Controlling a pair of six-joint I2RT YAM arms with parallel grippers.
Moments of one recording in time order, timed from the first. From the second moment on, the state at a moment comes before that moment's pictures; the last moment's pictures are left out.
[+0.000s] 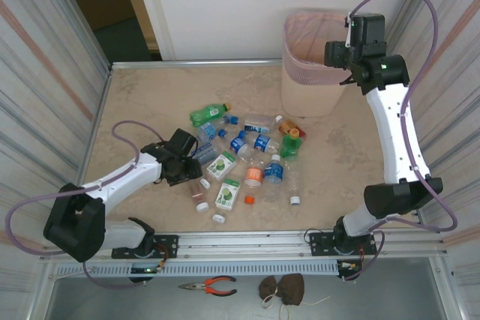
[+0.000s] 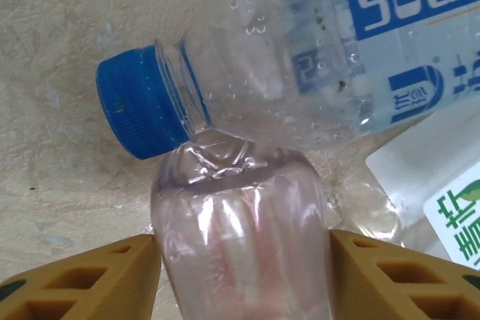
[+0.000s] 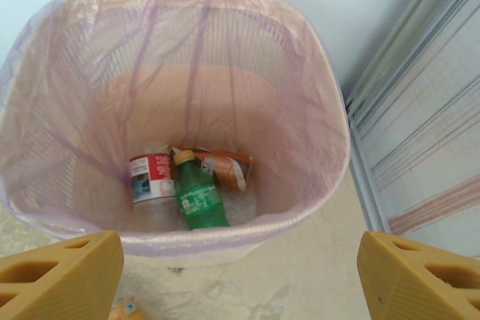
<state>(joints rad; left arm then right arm) -0.53 1.29 0.74 -0.73 -0.03 -0.78 0.16 1.55 1.94 -0.95 0.29 0.07</state>
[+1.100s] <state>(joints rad) -0.53 0.81 0.74 -0.52 0.04 -0.61 0.36 1.29 1.67 -0.88 0.02 0.28</state>
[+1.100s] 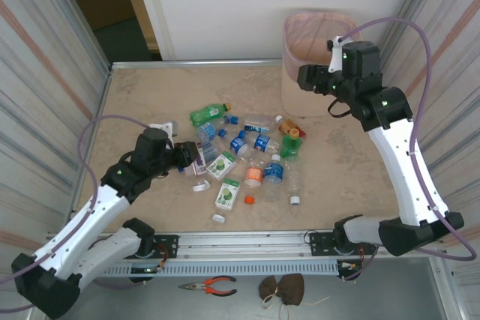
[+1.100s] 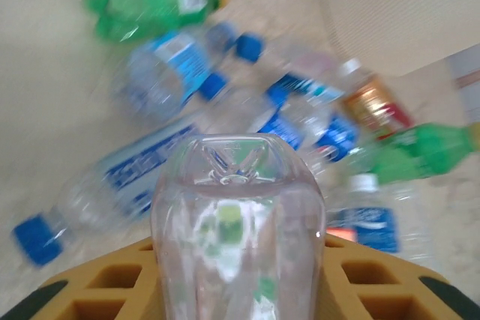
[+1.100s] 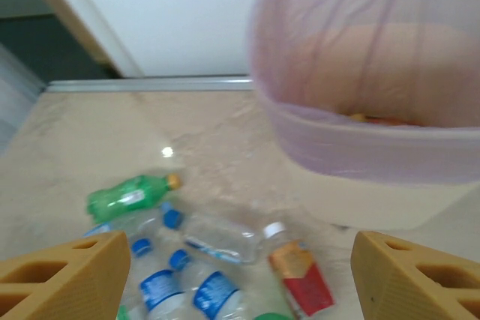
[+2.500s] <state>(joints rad) -0.53 1.00 0.93 0.03 0.24 -0.66 0.93 1.37 1.31 -0.34 -0.03 0.28</state>
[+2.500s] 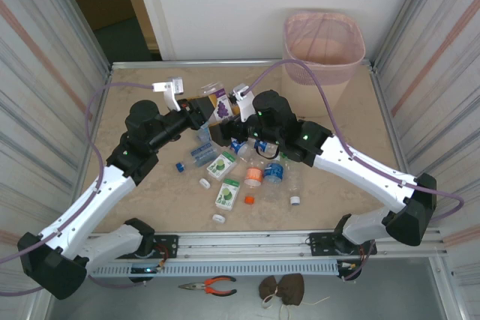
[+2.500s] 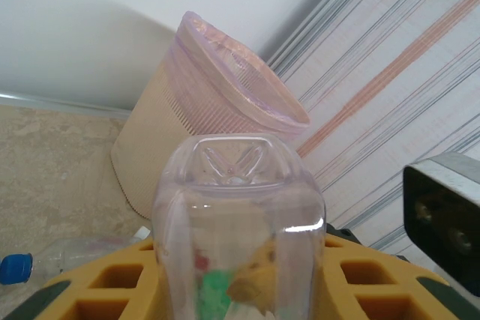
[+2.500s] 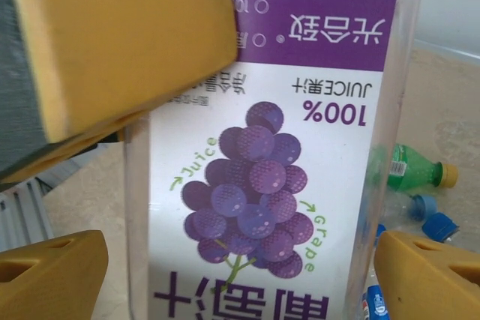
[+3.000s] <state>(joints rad) -0.53 0.98 0.93 0.03 0.24 -0.66 0.93 1.39 1.34 -0.34 -0.02 0.28</state>
